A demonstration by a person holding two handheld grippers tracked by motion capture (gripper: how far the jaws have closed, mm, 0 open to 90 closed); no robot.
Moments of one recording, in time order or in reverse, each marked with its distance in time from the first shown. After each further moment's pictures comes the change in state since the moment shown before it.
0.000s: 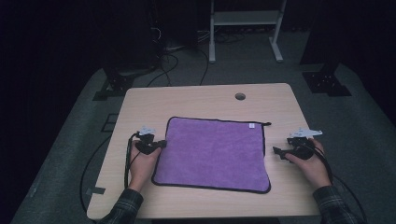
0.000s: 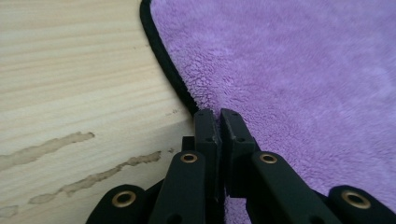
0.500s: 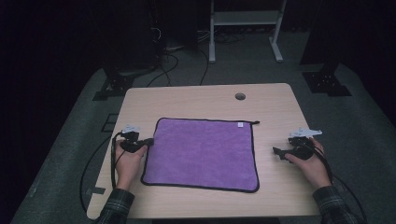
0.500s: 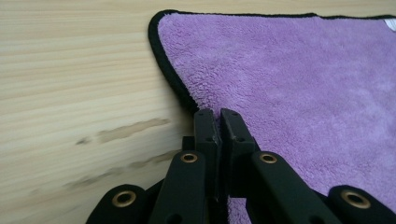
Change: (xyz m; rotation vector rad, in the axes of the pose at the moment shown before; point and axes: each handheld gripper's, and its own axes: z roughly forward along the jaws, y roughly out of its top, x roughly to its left) left arm 0.035 -0.001 -0.033 -0.032 0.046 -0.085; right arm 0.000 0.000 0.001 0.008 -0.010 0.009
